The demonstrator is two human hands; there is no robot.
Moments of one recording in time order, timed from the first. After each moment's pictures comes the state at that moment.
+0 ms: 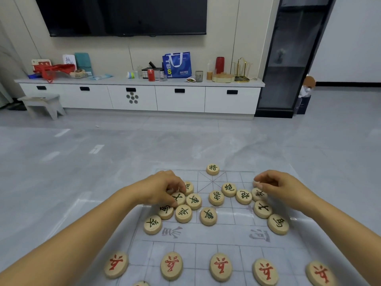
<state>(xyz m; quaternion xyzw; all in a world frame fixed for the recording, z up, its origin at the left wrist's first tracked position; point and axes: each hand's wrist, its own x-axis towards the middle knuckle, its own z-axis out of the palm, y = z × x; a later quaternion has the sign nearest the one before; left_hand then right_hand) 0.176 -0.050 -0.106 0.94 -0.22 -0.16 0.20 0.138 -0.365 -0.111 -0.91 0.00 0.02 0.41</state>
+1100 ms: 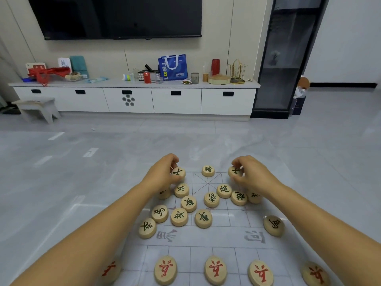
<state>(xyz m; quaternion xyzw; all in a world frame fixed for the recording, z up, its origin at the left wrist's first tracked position) 0.210 -0.079 -0.118 0.94 -0.09 0.01 0.31 0.175 -0.321 -0.104 -0.97 -0.04 -0.07 0.23</state>
